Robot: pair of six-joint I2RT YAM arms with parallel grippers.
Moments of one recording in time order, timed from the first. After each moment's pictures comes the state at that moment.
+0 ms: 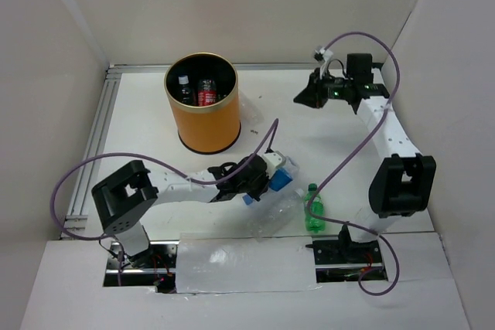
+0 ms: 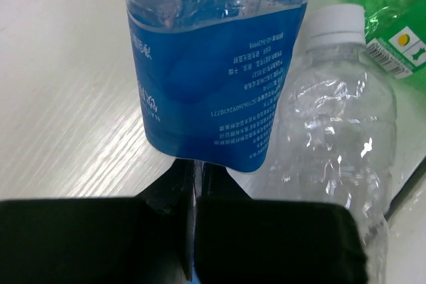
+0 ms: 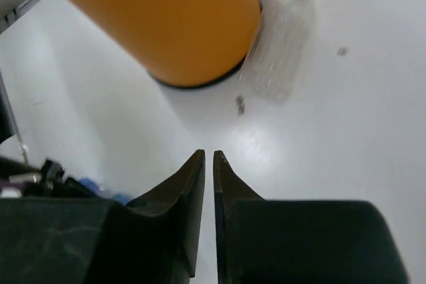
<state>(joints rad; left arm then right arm) -1.04 1.71 0.93 0.07 -0.04 -0.22 0.03 1.64 1.49 -0.45 -0.95 -0.25</state>
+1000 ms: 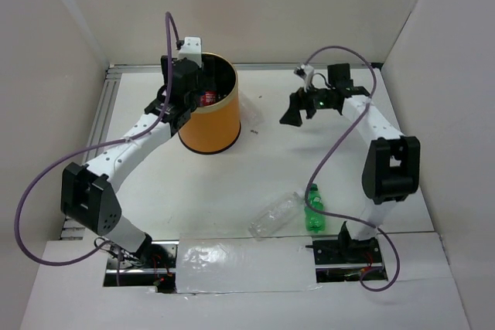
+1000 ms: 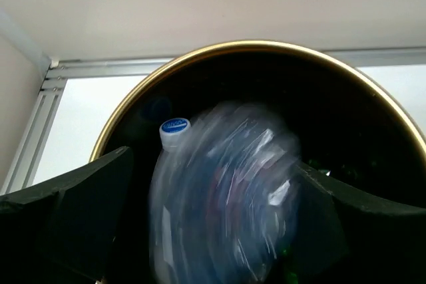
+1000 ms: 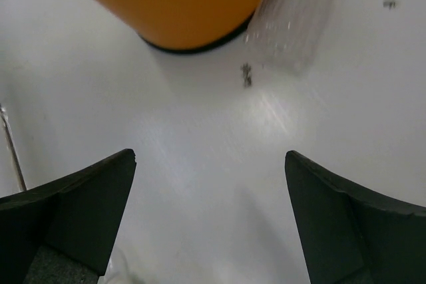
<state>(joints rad) -0.47 1.52 1.36 -0.02 -0.55 -0.04 0.07 1.70 1.35 -0.53 -0.89 -0.40</state>
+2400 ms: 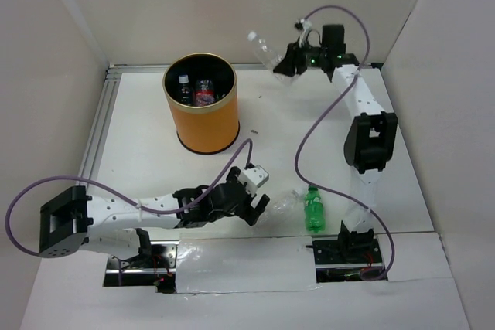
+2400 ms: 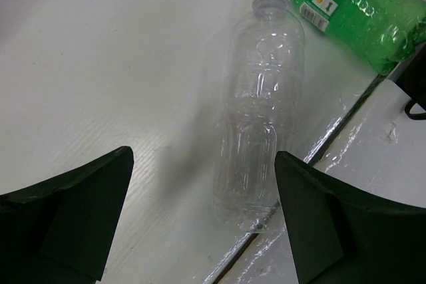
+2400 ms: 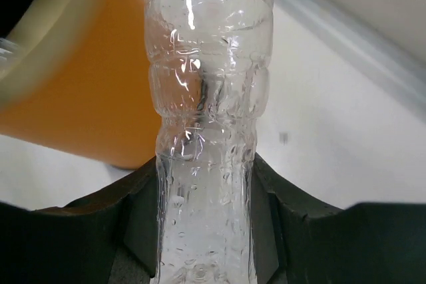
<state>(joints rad) -1.24 1.26 0.72 -0.06 -0.32 -0.32 0.11 2.17 1.98 -0.40 -0.84 -0.12</state>
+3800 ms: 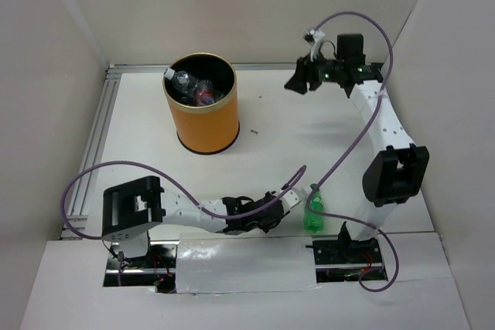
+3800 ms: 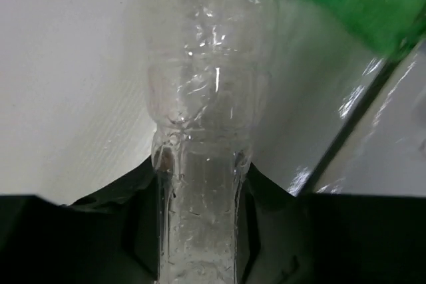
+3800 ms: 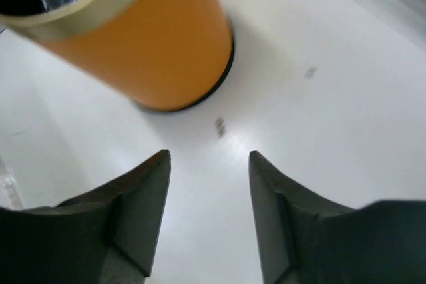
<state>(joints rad) -1.34 1.72 0.88 0.05 -0.31 -0.25 0.11 1.74 1.76 -0.53 -0.80 -0.20</state>
